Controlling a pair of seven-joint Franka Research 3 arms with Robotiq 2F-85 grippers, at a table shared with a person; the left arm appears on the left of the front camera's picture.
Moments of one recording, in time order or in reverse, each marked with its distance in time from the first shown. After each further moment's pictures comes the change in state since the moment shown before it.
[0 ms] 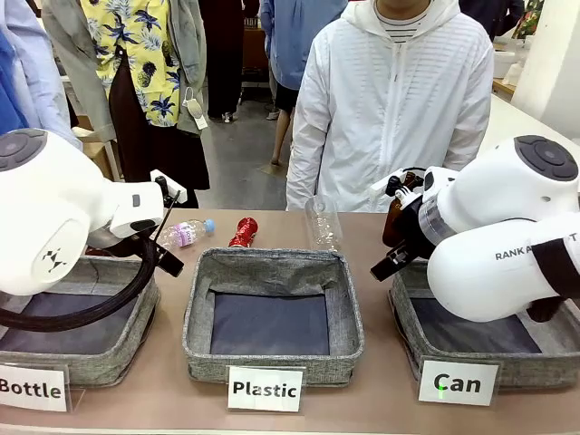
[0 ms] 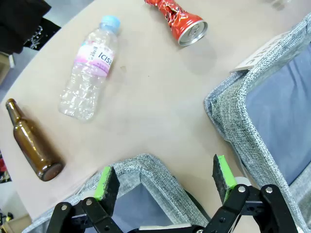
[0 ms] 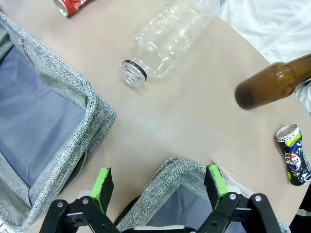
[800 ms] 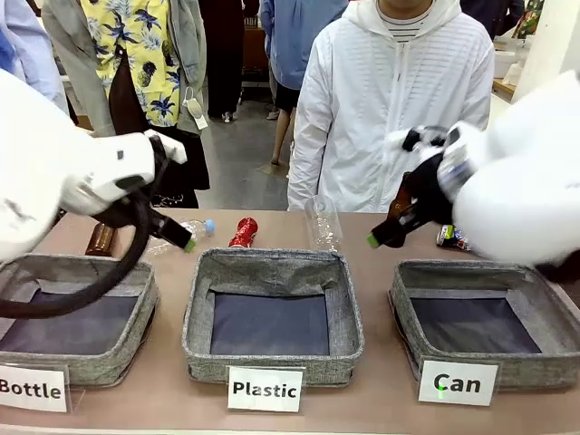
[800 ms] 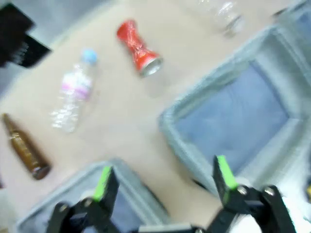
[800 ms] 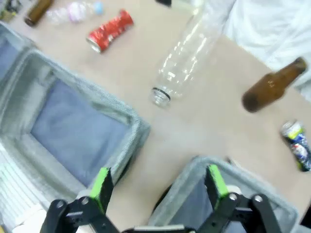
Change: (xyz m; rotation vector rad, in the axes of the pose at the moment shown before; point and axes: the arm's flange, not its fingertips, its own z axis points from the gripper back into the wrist) left arm 0.027 -0.023 0.098 -0.172 -0.091 0.053; right arm 0.029 -0.003 0.094 0.140 -0.062 -0.168
